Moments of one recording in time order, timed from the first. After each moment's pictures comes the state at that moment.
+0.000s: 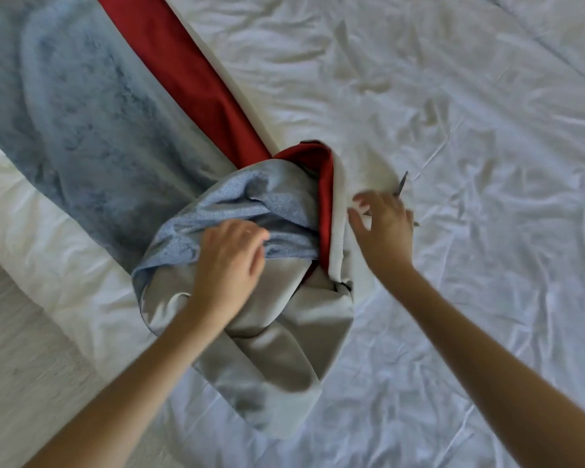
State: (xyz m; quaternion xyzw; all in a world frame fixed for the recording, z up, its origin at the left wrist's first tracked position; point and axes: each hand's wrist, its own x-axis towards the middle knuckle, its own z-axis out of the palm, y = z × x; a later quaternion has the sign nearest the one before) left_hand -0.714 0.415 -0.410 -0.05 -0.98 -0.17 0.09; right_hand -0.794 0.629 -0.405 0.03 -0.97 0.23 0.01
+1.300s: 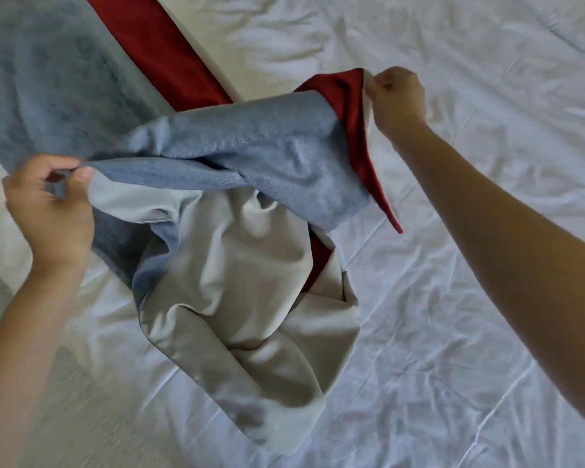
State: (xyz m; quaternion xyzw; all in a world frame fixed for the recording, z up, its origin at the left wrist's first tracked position) left_hand -0.769 0.246 -0.420 0.34 -0.85 -0.32 0.22; right_hand -0.960 0.604 -0.360 -0.09 -0.92 0.37 -0.02
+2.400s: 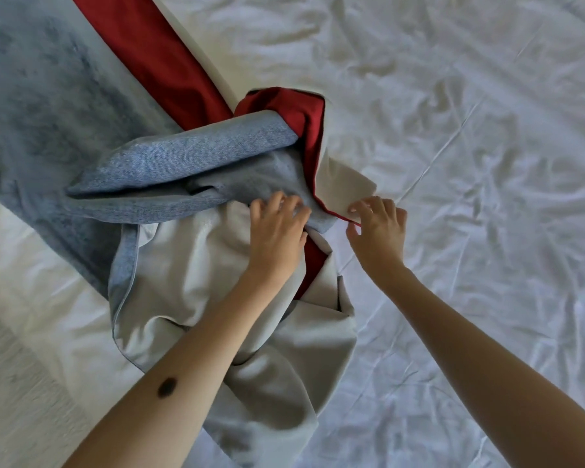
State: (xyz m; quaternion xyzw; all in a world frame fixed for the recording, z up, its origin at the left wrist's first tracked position) left_hand -0.800 0.483 -0.467 -0.06 -1.00 -0.08 0.01; right_hand -0.833 0.648 -0.490 0.05 -0.99 0.10 -0.03
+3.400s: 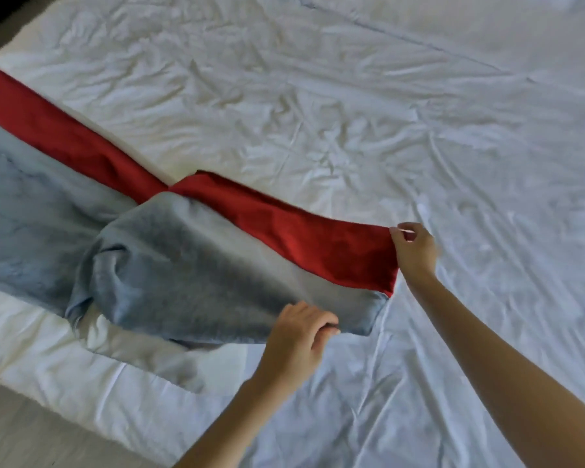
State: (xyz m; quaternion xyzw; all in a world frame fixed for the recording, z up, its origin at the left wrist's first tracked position) left_hand -0.575 0.640 -0.380 -0.25 -0.89 -0.38 -0.05; right_hand -0.658 0.871 -0.403 -0.40 -0.80 0.44 0.04
